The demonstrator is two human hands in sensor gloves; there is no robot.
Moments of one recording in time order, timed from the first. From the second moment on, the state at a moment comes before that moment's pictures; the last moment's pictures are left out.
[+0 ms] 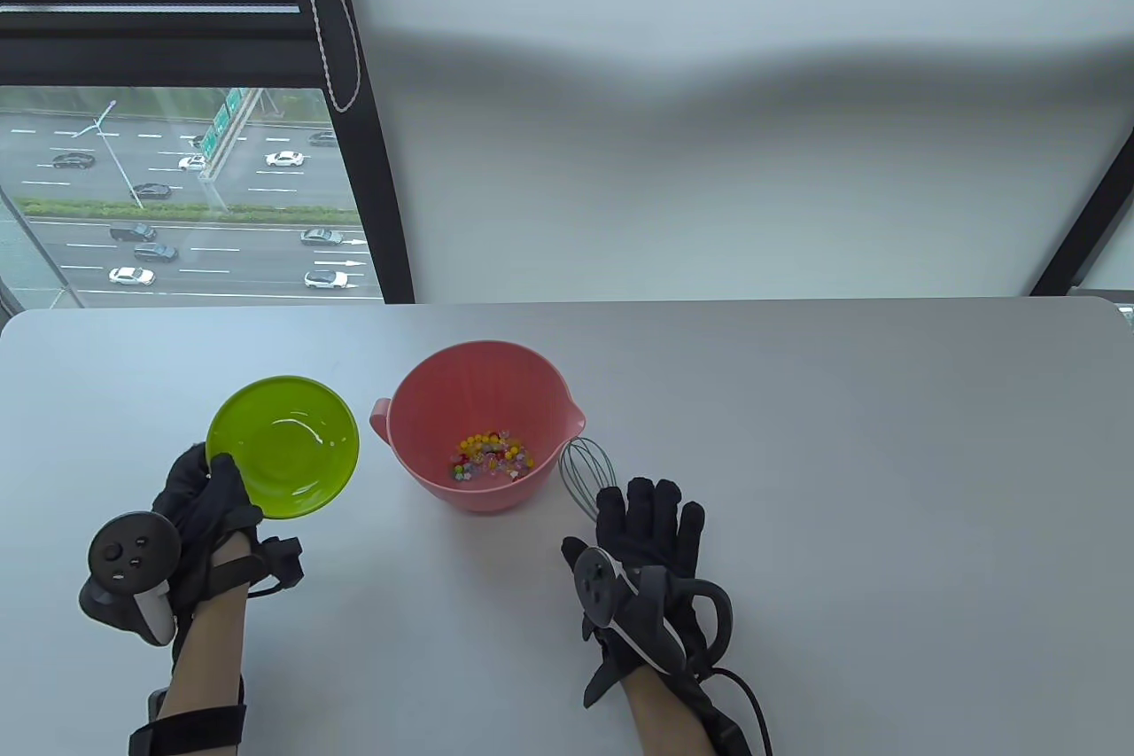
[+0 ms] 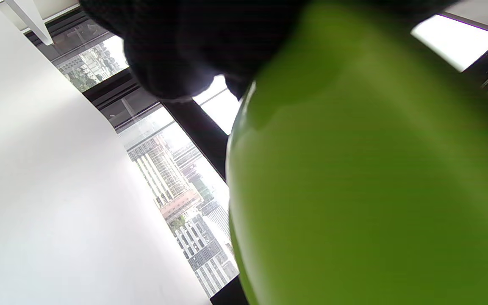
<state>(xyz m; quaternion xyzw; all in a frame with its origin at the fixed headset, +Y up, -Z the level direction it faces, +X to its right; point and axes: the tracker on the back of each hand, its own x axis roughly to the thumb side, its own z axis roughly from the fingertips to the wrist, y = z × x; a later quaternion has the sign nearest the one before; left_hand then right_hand) -0.419 -0.716 -0.359 0.31 0.22 0.40 0.84 0.032 -0.734 -0.323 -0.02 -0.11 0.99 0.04</state>
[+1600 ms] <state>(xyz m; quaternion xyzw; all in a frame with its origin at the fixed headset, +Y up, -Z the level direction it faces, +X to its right) -0.340 -0.684 -0.377 0.26 -0.03 0.27 0.93 0.036 -0.735 -0.324 -0.02 -0.10 0.99 0.05</state>
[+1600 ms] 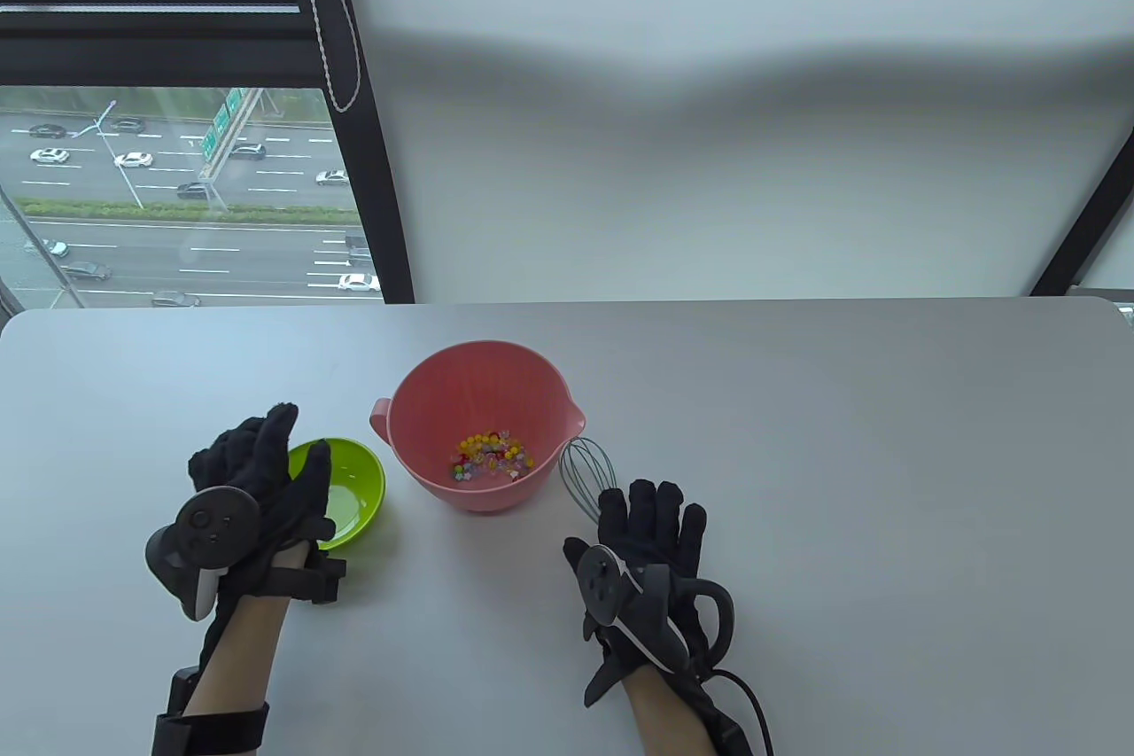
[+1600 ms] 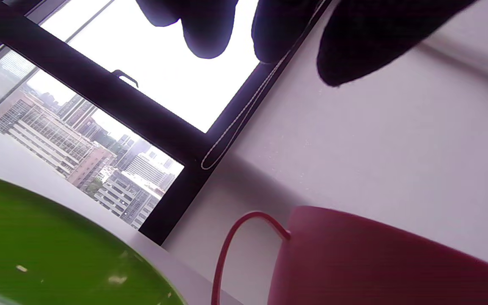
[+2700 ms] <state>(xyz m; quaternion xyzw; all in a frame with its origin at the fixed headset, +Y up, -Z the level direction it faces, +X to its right) -0.224 -0.688 -0.374 0.20 -0.30 -0.07 0.93 0.036 -0.736 -0.325 -0.02 -0.09 0.99 0.06</state>
